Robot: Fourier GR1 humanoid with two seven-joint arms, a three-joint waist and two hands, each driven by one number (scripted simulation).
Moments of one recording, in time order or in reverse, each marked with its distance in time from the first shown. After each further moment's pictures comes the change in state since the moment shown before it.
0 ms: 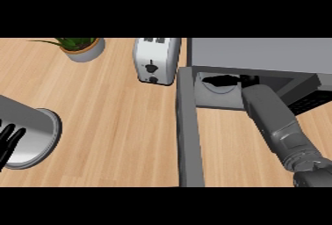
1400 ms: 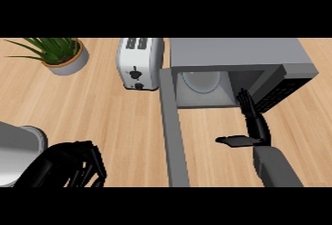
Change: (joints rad) left arm -0.074 -0.033 -0.509 0.010 -0.265 0.221 0.064; right arm 0.593 0.078 0.042 -0.399 -0.132 0.463 -0.113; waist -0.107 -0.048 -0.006
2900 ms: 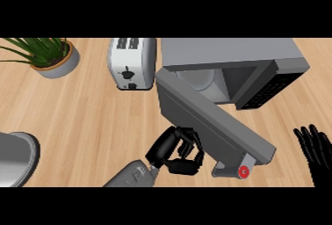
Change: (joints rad) left arm -0.563 0.004 -0.683 1.070 -0.080 0.748 -0.588; right arm 0.687 -0.139 0.078 -1.045 -0.262 0.323 0.236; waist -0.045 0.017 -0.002
